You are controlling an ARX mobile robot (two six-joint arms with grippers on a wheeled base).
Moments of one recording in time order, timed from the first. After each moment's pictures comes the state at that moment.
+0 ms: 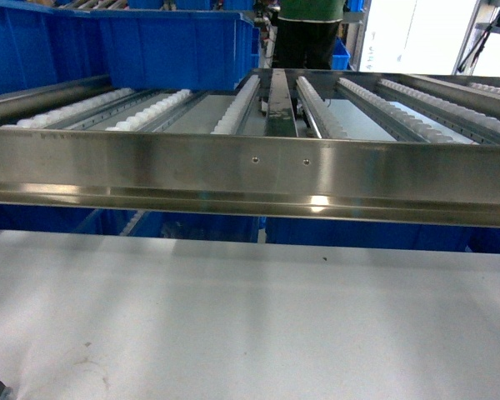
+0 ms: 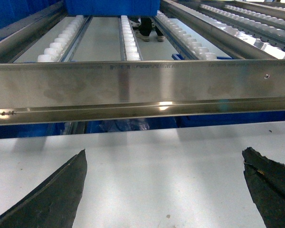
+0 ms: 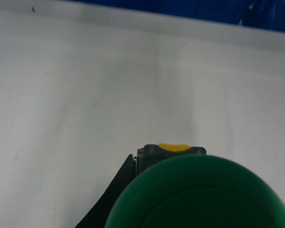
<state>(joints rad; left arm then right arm) 0.08 0.97 0.25 0.46 0.24 0.01 -0.08 1.48 0.18 0.67 -0.10 -0.14</state>
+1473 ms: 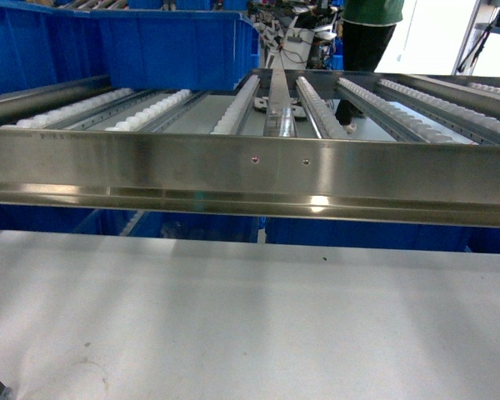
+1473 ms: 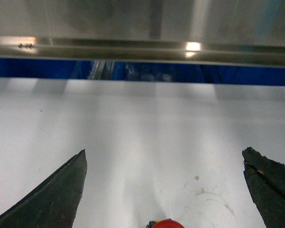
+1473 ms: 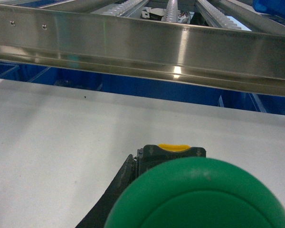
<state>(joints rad) 0.06 1.14 0.24 0.46 0.07 0.01 -0.09 0.23 0.05 -0.09 -0.16 -0.09</state>
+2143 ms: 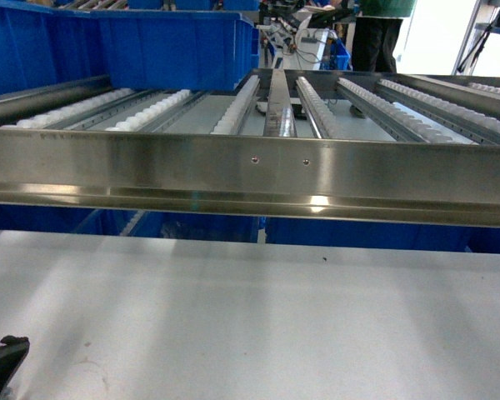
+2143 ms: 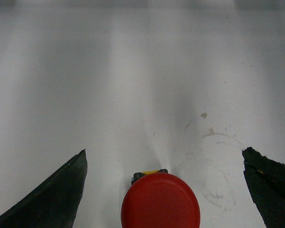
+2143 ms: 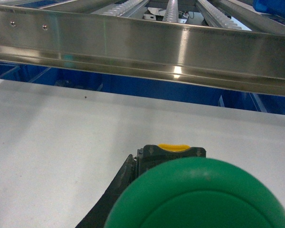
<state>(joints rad) -0.01 1.49 0.23 0.56 0.01 0.00 -0.09 0.23 0.05 -0.09 -0.16 -0.08</state>
